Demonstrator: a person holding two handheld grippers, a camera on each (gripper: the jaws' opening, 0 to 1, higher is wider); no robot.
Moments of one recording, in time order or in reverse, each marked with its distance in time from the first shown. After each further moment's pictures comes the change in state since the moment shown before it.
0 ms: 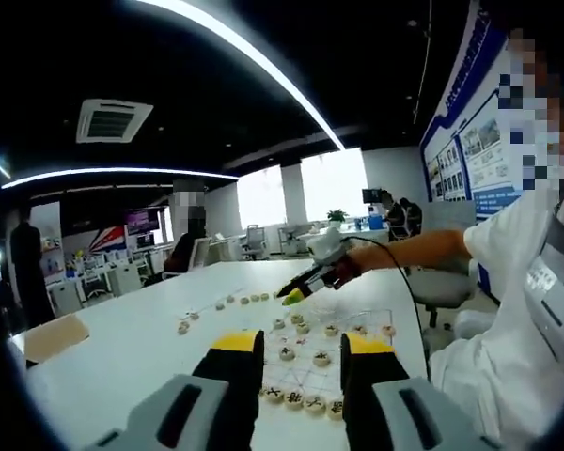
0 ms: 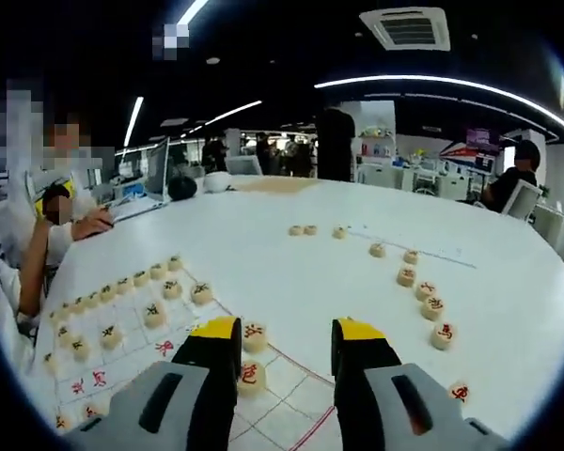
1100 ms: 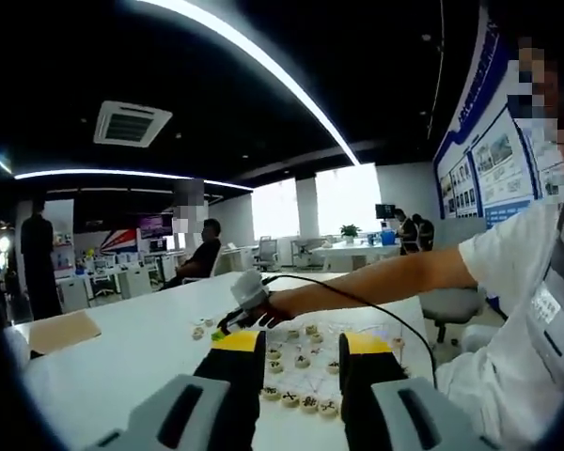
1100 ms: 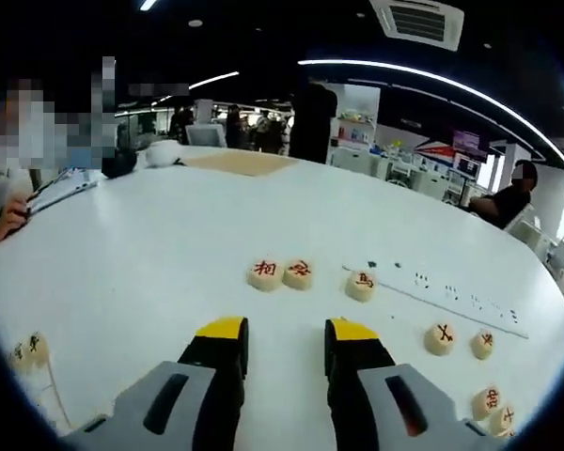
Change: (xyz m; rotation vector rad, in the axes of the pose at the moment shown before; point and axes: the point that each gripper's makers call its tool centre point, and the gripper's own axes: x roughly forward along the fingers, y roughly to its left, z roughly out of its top) left arm -0.016 0.016 0.010 -0.023 -0.058 0.044; right arm 0.213 -0.026 0.036 -0.069 0.116 -0.174
